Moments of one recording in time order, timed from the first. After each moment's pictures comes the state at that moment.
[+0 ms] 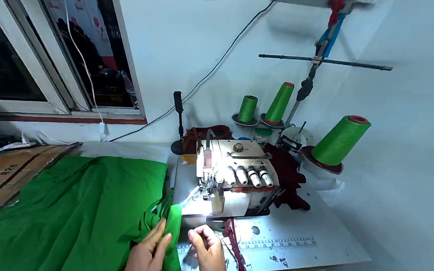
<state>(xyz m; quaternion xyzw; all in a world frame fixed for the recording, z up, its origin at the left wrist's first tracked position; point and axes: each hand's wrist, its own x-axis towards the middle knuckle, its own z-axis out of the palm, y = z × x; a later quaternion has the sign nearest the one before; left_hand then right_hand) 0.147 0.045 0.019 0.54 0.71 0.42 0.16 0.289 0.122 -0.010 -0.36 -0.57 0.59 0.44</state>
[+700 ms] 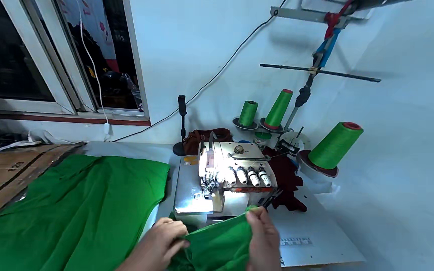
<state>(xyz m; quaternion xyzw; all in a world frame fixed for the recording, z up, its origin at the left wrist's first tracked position) 0.127 0.072 0.029 0.78 0.54 0.31 0.05 0.346 0.133 0.062 -0.33 -0.50 0.46 0.65</state>
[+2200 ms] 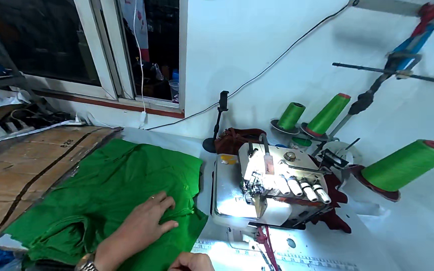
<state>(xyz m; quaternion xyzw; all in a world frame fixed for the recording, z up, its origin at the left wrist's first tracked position) 0.017 0.046 0.051 0.64 0.73 0.16 0.13 0.228 0.074 0.011 -0.20 -0.81 0.53 0.14</state>
